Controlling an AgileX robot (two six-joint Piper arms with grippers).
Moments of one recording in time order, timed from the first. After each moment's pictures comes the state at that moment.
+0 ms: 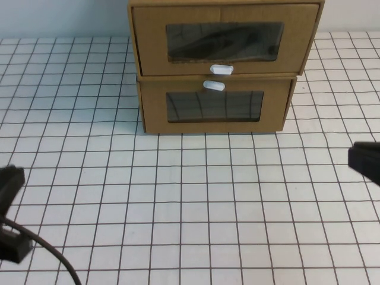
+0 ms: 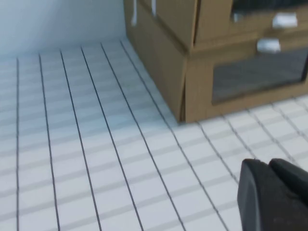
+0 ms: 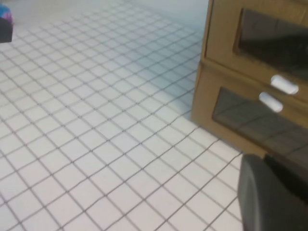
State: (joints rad) right arm 0.41 0.69 -0.71 0.80 0.56 -0.83; left arm -0.28 0.53 -0.50 -0.20 0.39 0.25
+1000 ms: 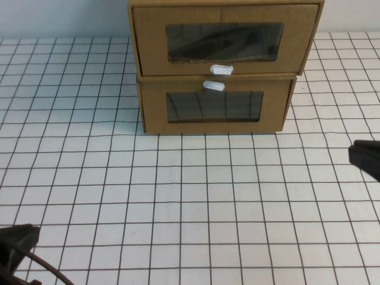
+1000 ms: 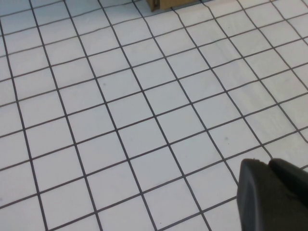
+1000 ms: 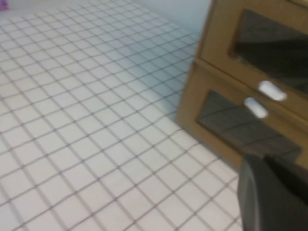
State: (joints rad) right arm 0.41 0.69 -0.68 0.83 0.53 -0.96; left arm -0.28 0.53 -0.47 -0.19 0.68 0.25
